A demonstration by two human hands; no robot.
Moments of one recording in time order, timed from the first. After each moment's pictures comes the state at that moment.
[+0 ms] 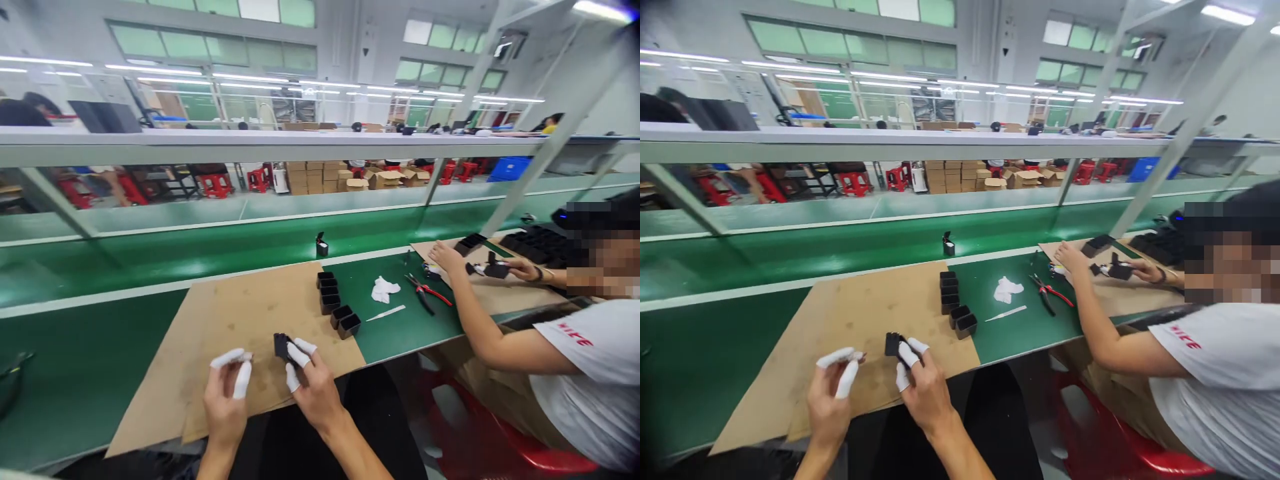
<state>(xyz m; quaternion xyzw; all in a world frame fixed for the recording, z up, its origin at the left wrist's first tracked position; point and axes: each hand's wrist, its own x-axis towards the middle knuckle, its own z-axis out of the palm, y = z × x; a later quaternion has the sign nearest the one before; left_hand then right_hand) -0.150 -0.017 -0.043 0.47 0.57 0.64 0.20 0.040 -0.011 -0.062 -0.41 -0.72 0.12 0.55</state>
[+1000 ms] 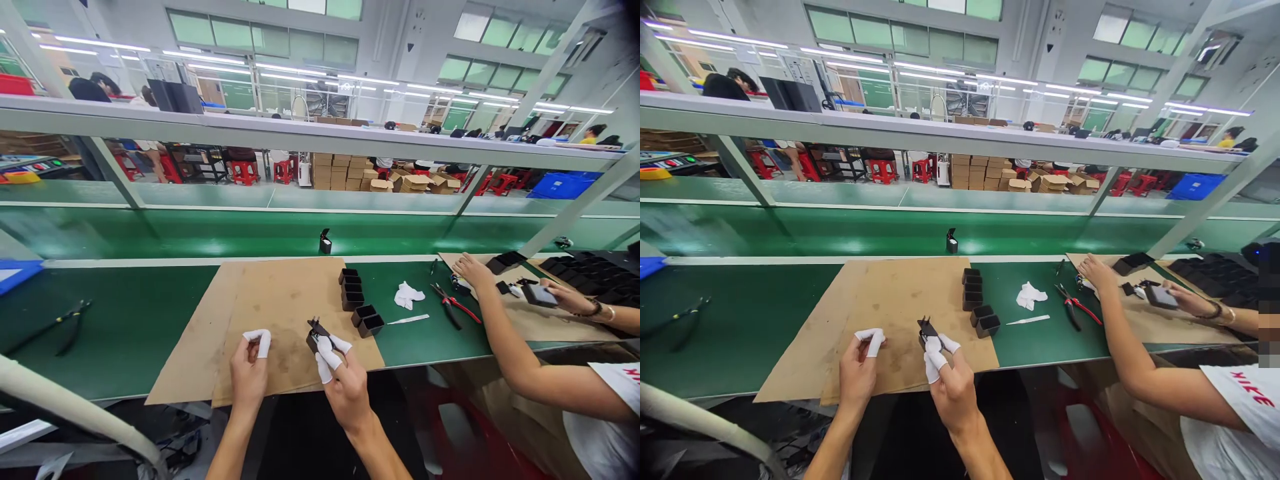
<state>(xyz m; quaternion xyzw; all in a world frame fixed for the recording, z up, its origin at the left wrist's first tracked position) -0.159 -0.009 -0.055 0.39 0.62 0.63 0.26 0.052 -0.023 -0.051 -0.38 -0.72 0.06 0.57</state>
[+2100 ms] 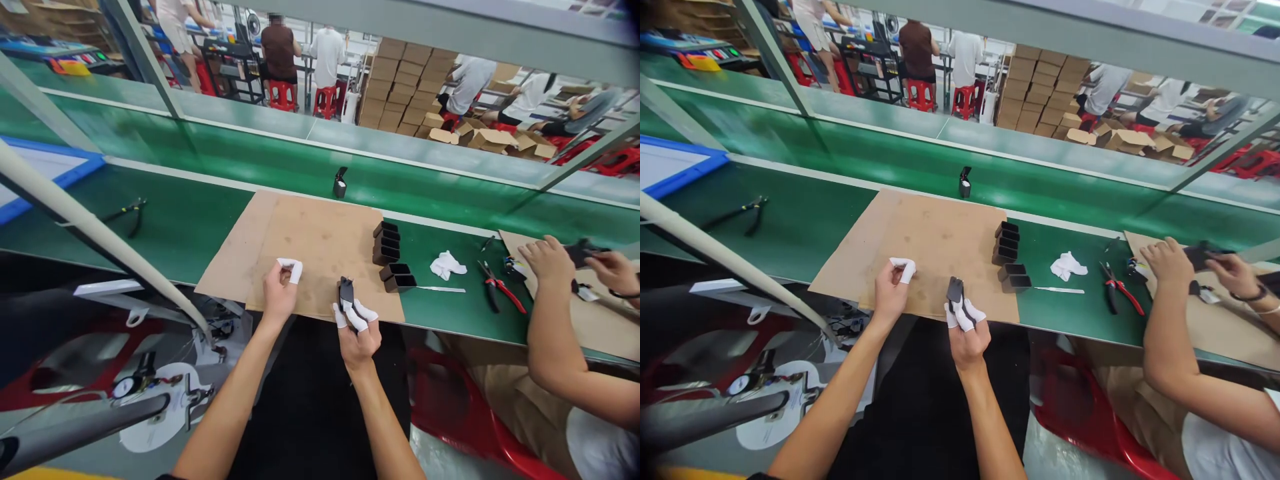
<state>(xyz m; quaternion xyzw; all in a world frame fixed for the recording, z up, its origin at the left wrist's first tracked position) -0.150 -0.011 -0.069 0.41 0.61 0.63 0.25 0.042 -0.044 -0.109 -0.40 -0.64 -0.05 0.65</state>
